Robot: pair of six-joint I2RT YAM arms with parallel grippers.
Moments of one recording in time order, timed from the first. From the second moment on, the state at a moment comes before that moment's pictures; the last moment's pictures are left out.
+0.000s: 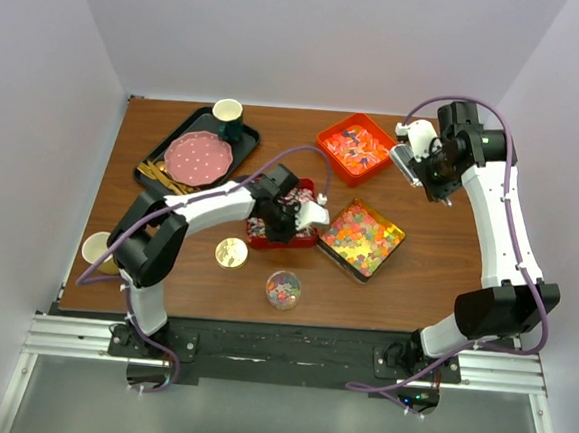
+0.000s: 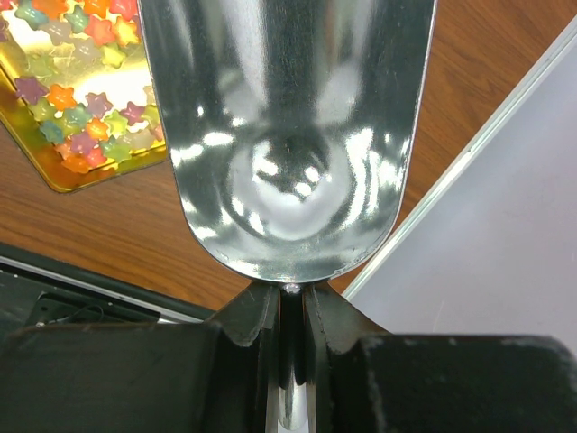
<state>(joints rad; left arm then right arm) -0.68 1.84 1.26 -0.57 0.40 0.66 0.12 1.54 1.78 -1.38 0.06 -0.53</state>
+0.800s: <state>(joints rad) -0.64 1.54 1.25 -0.48 0.58 0.36 0.22 1.45 1.56 -1.33 -0.03 -0.71</state>
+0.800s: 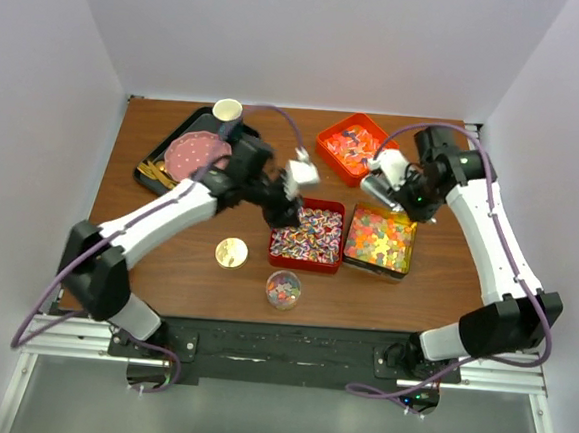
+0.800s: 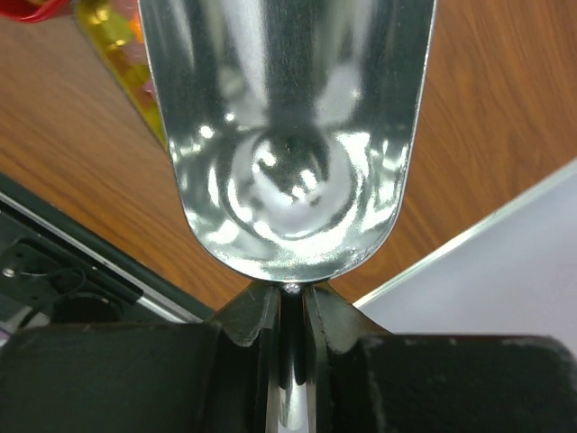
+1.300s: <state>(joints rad) -0.38 1.59 0.95 0.43 1.13 -0.65 0.57 1.51 1.60 -1.30 -0.06 -0.78</state>
